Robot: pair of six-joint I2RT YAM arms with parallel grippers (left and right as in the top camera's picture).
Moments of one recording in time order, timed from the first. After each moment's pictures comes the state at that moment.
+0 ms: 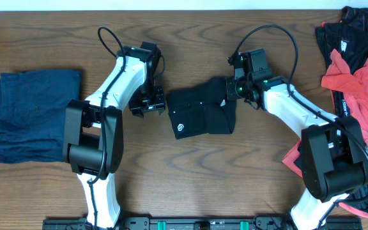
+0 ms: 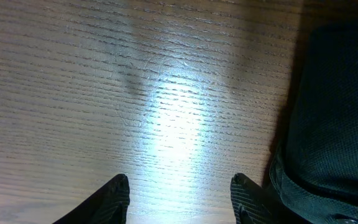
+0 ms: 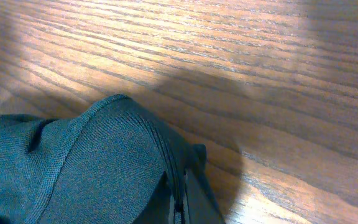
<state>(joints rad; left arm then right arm) -0.25 2.08 1.58 -1.22 0.10 -0.41 0.30 1.89 1.18 -0.28 -0.19 0.19</state>
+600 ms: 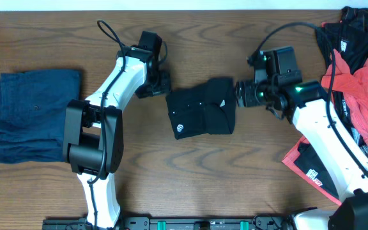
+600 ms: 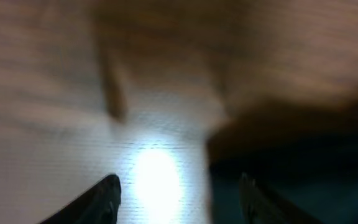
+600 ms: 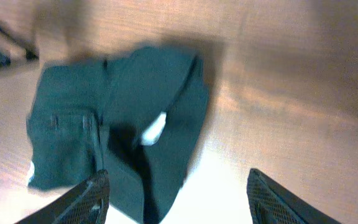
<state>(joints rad) -0.25 2.08 1.57 -0.85 0.13 -0.38 0.27 1.53 1.19 -0.72 -0.17 0.17</state>
